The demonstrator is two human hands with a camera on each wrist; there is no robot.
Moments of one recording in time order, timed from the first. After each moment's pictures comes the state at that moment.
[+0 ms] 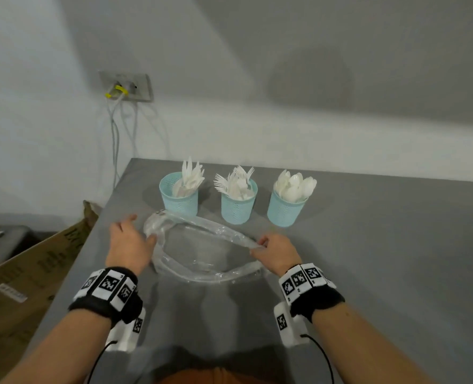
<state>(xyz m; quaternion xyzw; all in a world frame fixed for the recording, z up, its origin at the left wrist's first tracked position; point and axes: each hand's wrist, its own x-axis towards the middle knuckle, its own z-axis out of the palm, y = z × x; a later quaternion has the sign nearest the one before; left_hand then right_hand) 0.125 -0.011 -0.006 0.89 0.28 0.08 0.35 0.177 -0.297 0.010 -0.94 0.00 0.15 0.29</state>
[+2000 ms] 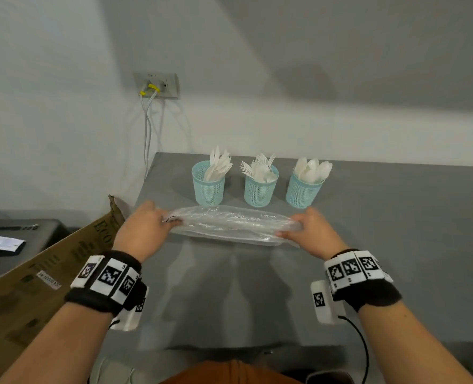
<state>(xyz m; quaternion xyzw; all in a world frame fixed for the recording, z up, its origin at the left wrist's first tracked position) 0.063 0.039 0.050 0.99 0.06 0.04 0.12 0.115 -0.295 0.060 -0.96 -0.05 0.10 0.25</state>
